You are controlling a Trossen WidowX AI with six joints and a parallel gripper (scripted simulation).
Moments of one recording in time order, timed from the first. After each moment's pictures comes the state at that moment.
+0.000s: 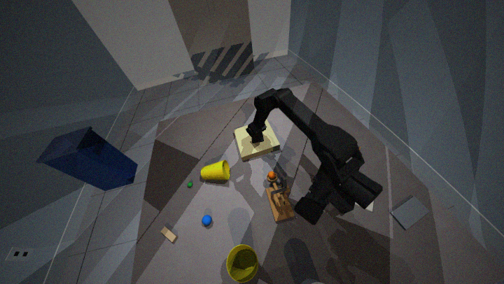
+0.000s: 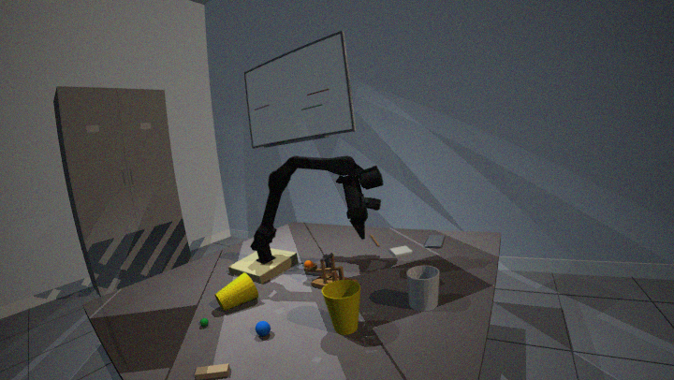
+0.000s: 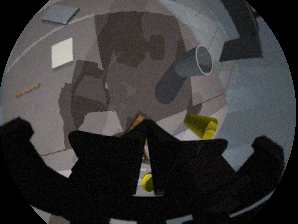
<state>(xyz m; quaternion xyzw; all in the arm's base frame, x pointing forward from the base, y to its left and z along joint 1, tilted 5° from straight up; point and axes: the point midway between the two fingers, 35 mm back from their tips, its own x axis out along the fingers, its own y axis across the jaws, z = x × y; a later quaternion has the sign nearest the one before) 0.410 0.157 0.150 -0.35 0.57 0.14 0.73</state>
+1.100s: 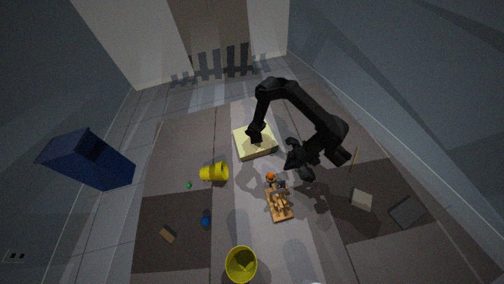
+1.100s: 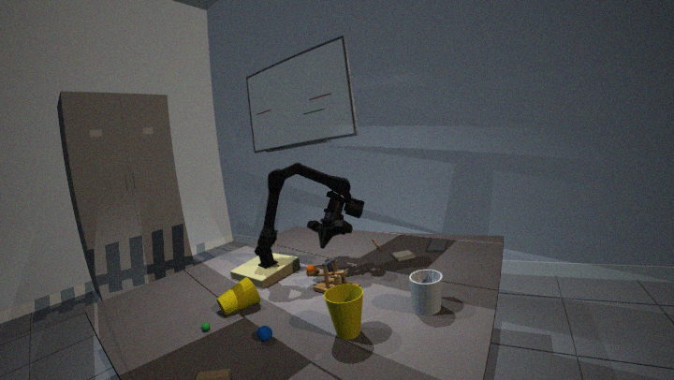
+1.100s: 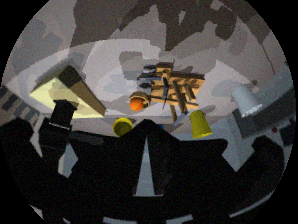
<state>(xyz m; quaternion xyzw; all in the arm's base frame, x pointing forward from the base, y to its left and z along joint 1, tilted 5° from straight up) 0.251 0.124 0.110 -0.68 0.61 0.25 0.31</state>
